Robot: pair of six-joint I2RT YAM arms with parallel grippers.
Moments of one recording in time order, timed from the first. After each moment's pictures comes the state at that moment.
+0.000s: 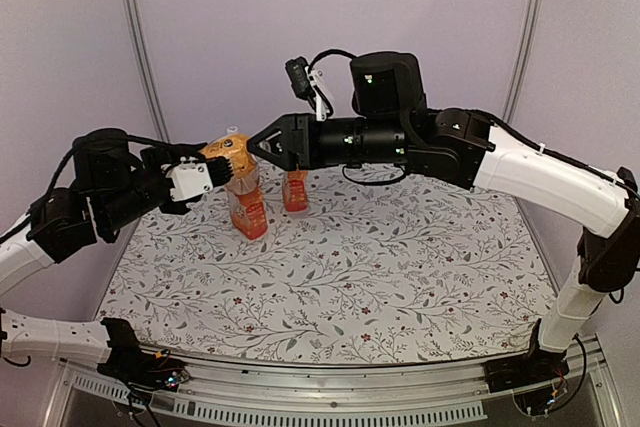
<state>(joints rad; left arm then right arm) -0.88 0.85 0.97 -0.36 -0.40 1.11 1.12 1.72 1.81 -0.29 -0.15 0.54</state>
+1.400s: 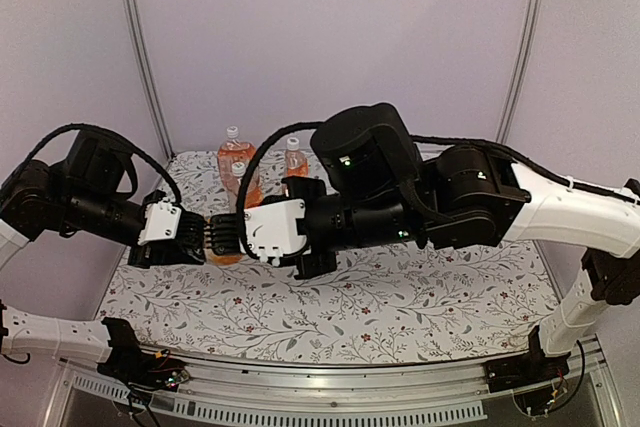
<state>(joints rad) -0.88 0.89 1.21 -1.11 0.24 0.85 1.44 1.69 1.82 -0.59 0.11 -0.73</state>
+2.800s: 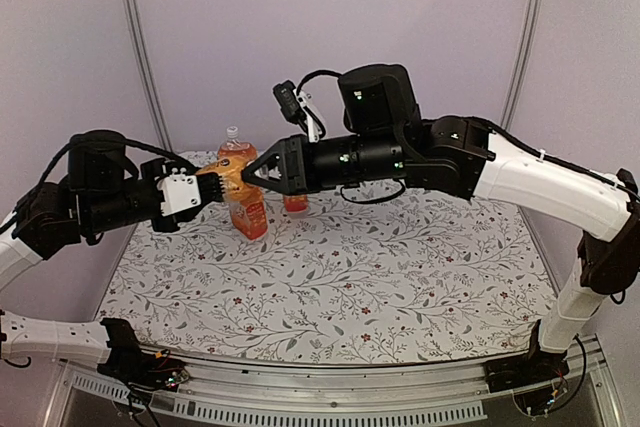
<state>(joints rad) -0.88 0.83 1.03 -0.61 -0.22 0.96 1.18 1.72 1.79 -0.37 -0.21 0.62</state>
